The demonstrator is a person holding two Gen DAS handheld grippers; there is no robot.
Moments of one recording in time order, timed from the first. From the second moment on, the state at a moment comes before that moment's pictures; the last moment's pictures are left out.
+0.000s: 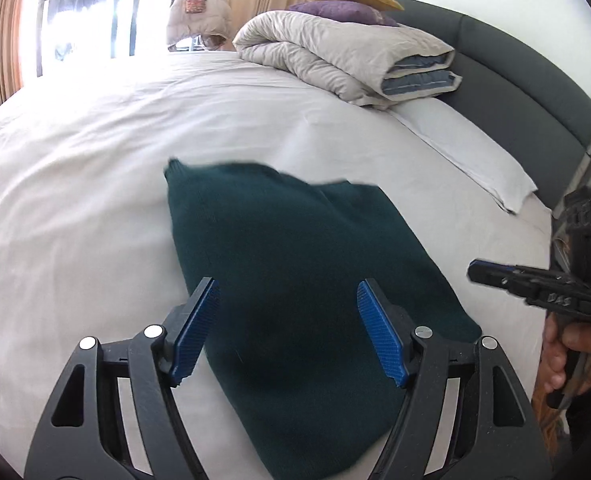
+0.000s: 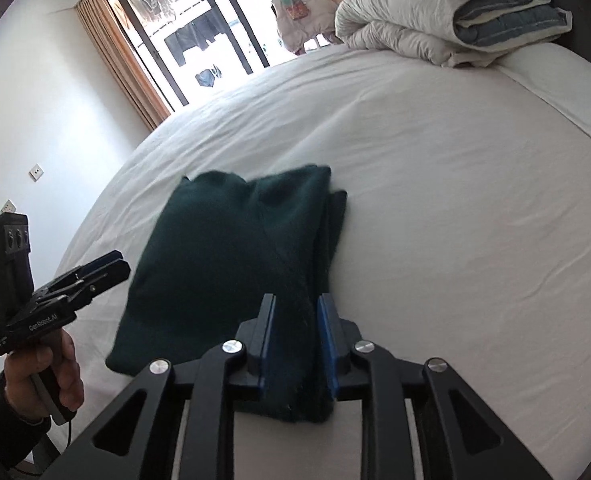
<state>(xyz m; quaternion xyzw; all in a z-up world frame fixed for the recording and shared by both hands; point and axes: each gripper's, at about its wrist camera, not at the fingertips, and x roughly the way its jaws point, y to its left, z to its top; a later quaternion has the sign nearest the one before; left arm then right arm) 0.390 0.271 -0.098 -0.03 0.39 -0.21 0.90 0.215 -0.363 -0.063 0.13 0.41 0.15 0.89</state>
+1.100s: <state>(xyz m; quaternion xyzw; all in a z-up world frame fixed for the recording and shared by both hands) 0.469 0.301 -0.185 -0.22 0.51 -0.24 0.79 0.313 -0.360 -0.126 0.22 0.50 0.19 0.82</state>
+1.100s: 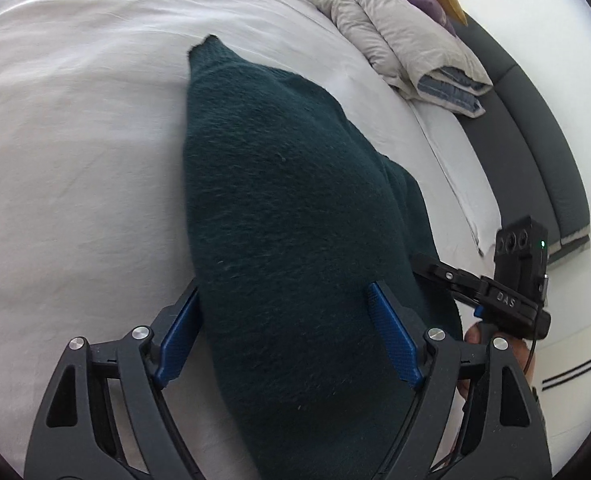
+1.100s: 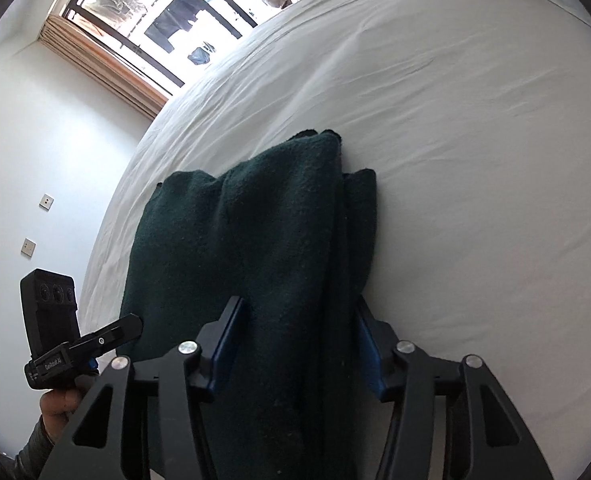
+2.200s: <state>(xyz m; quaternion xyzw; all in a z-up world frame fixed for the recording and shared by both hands) 0.307 0.481 -0.080 -0.21 0.45 -0.21 0.84 0.185 -0.143 -0.039 0.15 0.45 0.31 0.82</state>
